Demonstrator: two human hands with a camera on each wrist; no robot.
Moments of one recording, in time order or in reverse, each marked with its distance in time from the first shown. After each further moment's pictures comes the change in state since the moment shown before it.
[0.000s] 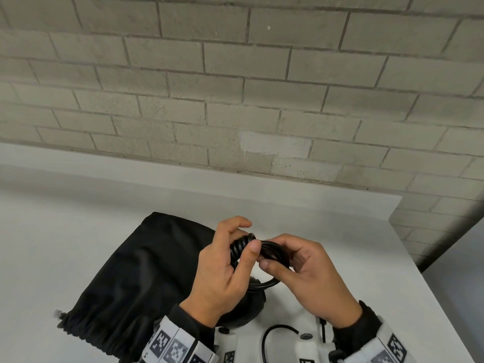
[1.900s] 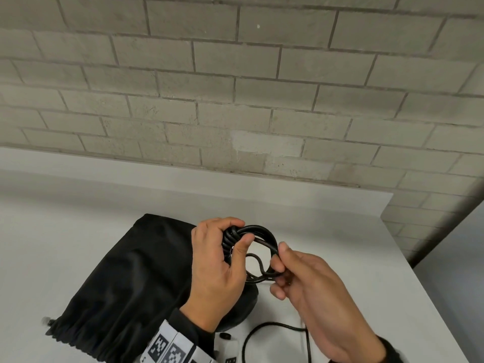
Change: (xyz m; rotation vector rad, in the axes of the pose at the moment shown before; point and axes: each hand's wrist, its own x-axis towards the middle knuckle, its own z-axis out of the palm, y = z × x) left_hand 0.000 -0.003 0.012 0.197 0.146 -0.029; right_hand -0.024 -0.032 0.011 0.389 0.186 0.378
